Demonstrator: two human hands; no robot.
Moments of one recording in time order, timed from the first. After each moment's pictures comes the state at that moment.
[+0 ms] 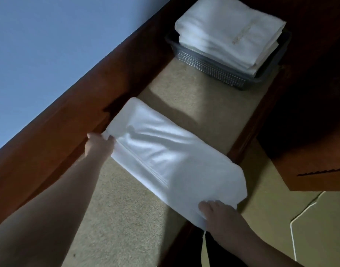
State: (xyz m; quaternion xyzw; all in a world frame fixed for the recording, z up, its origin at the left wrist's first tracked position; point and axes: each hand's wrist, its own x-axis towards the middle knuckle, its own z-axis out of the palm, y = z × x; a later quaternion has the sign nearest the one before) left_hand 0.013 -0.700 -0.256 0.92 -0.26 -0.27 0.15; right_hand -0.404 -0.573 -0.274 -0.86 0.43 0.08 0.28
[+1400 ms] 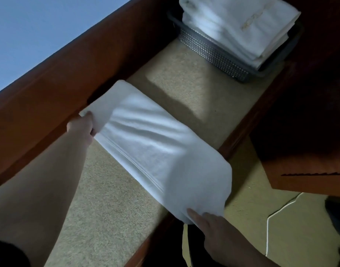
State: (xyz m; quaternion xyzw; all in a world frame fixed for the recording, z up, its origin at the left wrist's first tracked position) left_hand 0.041 -0.709 -0.300 0.78 0.02 -0.39 0.49; right_hand -0.469 -0.537 -0.306 -0.86 0.36 0.07 0.36
